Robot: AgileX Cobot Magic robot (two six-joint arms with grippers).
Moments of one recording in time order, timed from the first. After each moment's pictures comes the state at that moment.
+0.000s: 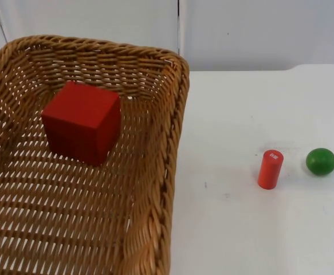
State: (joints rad) right arm 0.91 1.19 -1.19 0.47 0.64 -0.66; left arm -0.01 1.15 -0.76 -0.52 1.09 0.24
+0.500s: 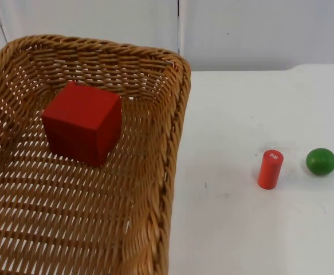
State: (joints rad) right arm 0.91 0.99 -1.03 0.38 0.58 -0.56; left arm -0.01 1.15 -0.76 -0.52 1.09 0.26
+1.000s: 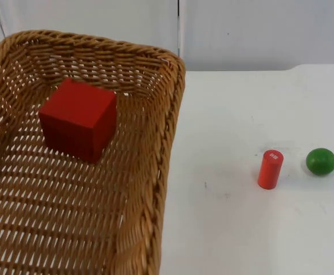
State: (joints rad) right arm 0.91 0.95 -1.01 0.35 0.56 -0.55; left arm -0.01 1.15 -0.76 -0.50 1.04 0.26
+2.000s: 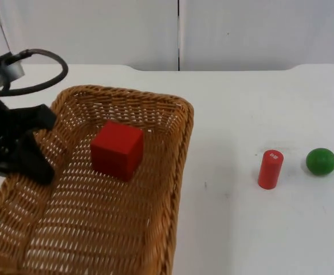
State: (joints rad) right arm 0.91 0.95 -1.01 0.34 0.57 -0.55; left arm -0.01 1.71 -0.84 -0.73 0.79 0.59
